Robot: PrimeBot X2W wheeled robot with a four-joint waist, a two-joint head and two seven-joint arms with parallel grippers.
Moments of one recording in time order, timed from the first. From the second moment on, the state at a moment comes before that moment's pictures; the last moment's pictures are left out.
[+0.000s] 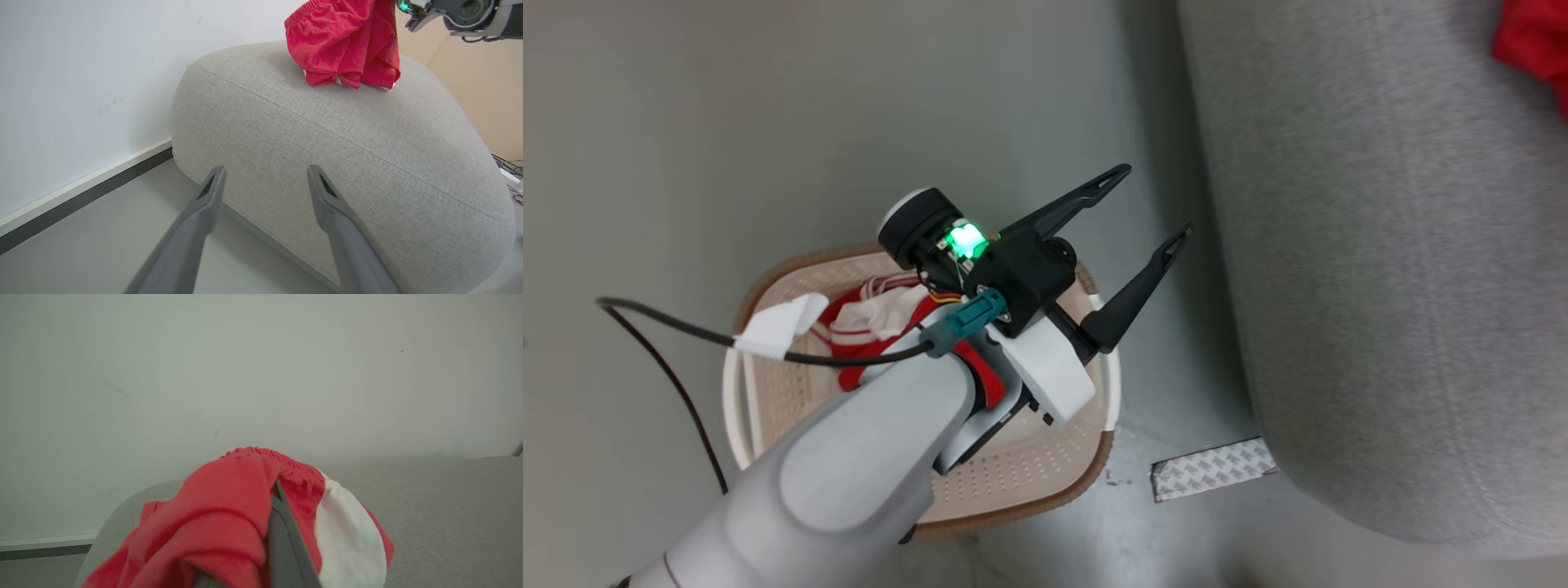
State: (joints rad) left arm -0.87 0.27 -0.85 0.18 -0.36 -0.02 -0.11; right arm -1.03 -0.54 0.17 0.65 0.69 0.13 -0.26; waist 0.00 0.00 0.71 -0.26
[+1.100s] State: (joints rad) left arm -0.79 0.25 -0.85 0.32 -0.44 -0.01 -0.21; right arm -1.08 -0.64 0.69 0.93 0.90 0.13 0.03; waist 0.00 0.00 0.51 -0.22
